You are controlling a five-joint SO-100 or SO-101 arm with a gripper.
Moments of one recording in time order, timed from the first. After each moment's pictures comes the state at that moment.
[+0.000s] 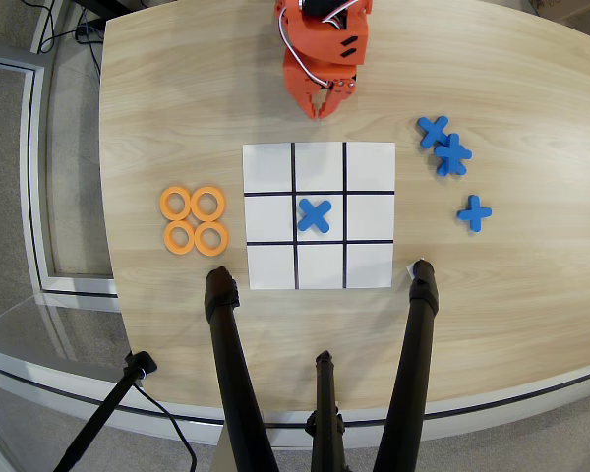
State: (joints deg) arm 0.8 192.1 180.4 74.8 -86.4
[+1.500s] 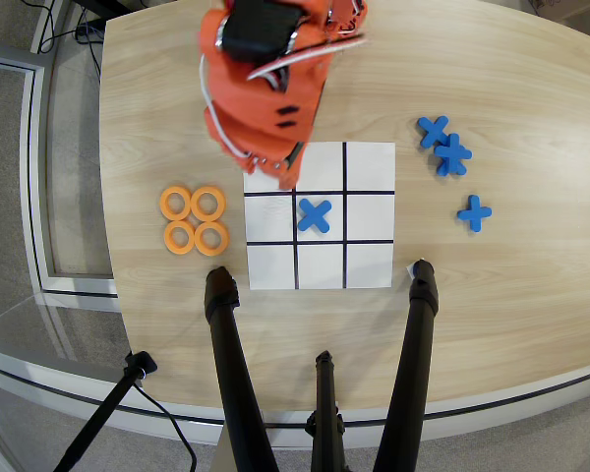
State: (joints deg) arm 17.9 125.2 120.4 65.8 -78.0
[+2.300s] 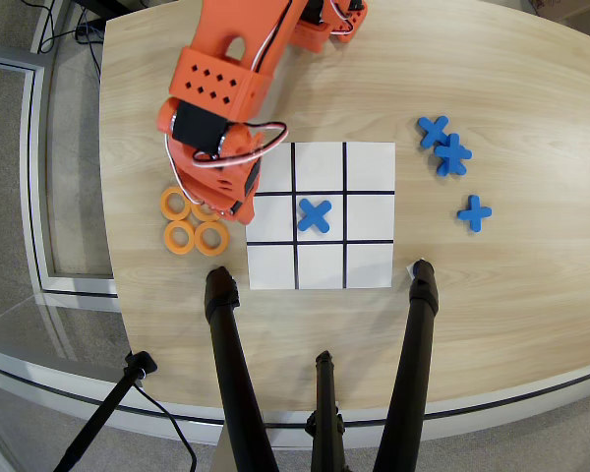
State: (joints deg) arm 26.4 99.5 116.0 45.5 -81.0
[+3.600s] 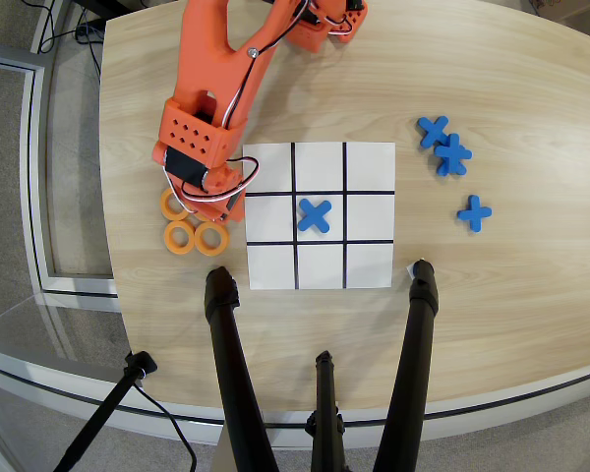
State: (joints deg) arm 29.8 81.5 109.1 40.6 -84.3
